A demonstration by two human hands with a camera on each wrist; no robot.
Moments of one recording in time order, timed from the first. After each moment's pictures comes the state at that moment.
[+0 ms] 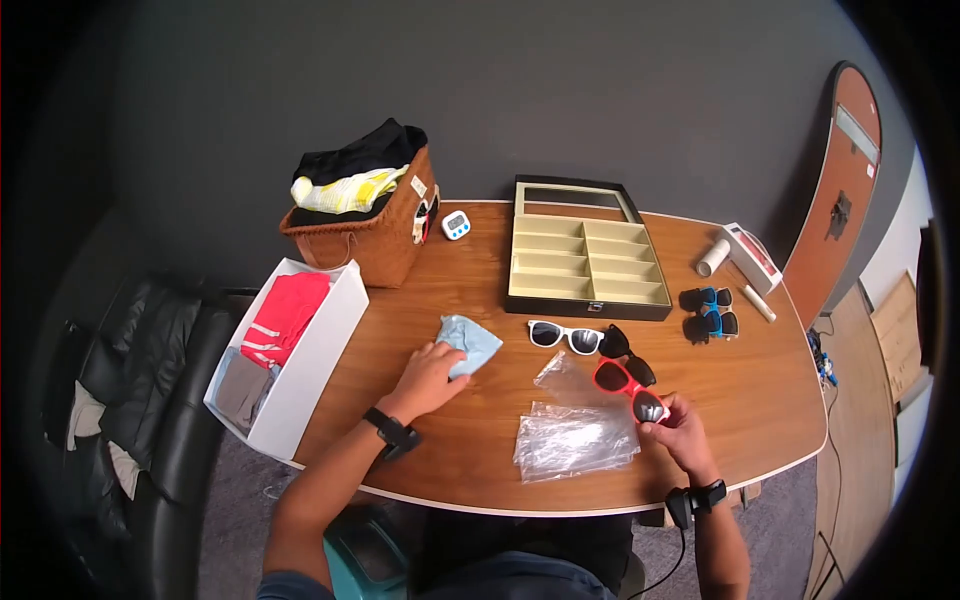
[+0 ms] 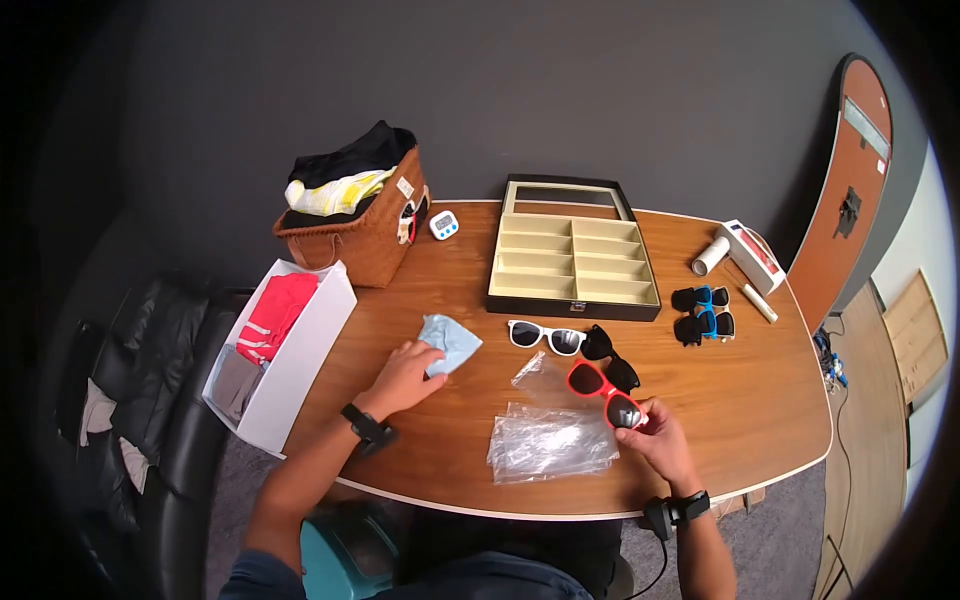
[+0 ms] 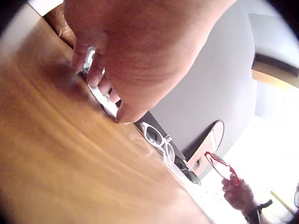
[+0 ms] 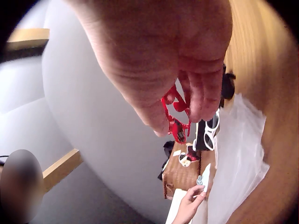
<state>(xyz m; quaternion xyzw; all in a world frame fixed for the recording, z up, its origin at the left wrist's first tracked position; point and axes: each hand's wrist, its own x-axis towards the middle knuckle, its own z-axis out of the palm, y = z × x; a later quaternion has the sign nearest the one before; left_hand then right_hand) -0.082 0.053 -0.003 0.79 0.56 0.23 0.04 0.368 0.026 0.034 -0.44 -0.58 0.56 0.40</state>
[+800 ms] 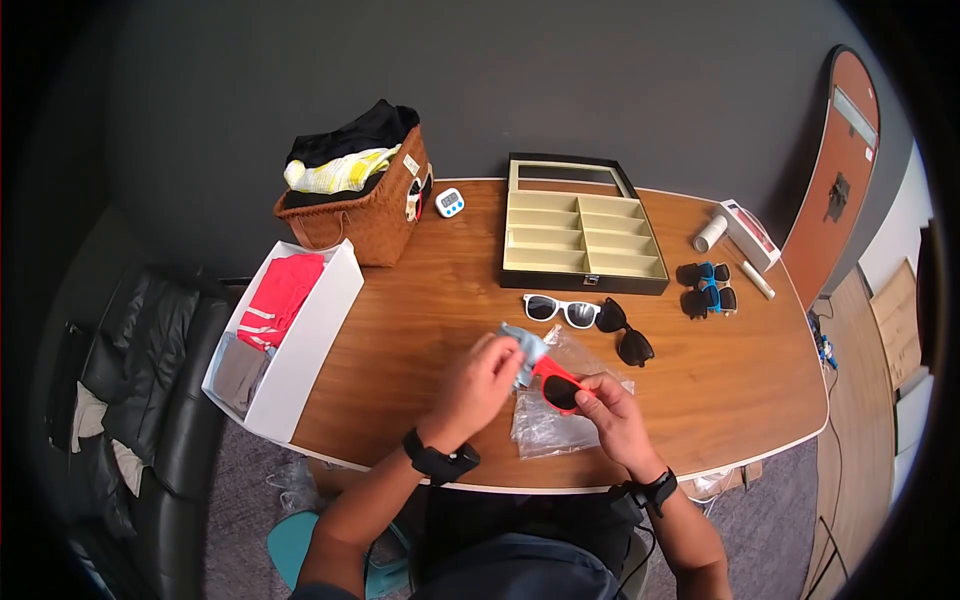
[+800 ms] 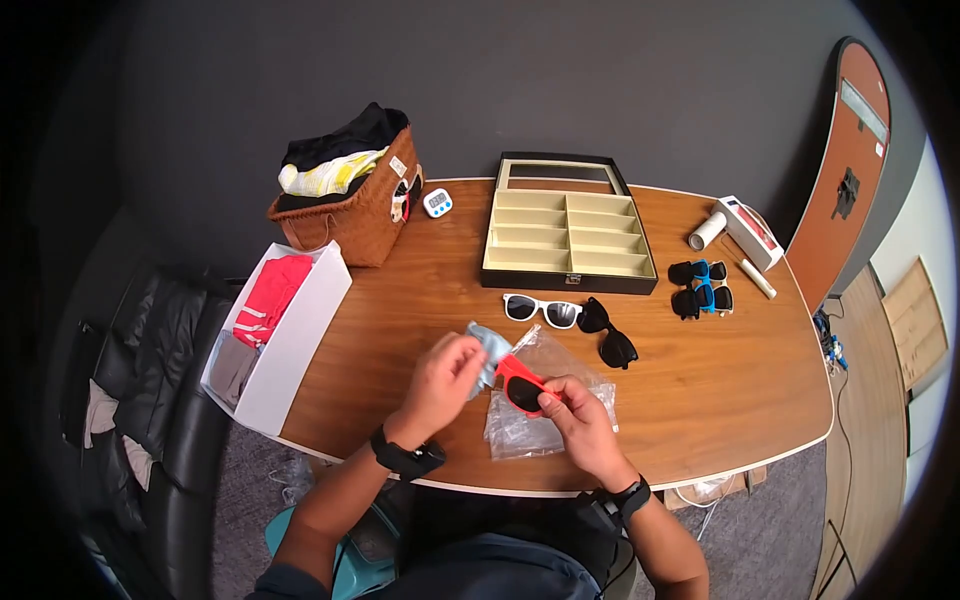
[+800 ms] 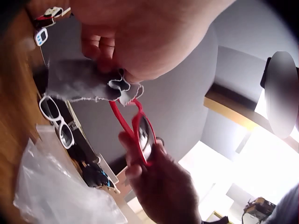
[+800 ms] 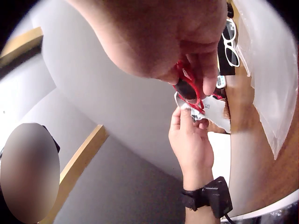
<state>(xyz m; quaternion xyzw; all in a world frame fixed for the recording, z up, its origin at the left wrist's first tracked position) 0.032 0.005 0.063 0.67 0.51 0.50 0.18 0.257 0.000 0.044 -0.34 -0.55 0.63 0.42</state>
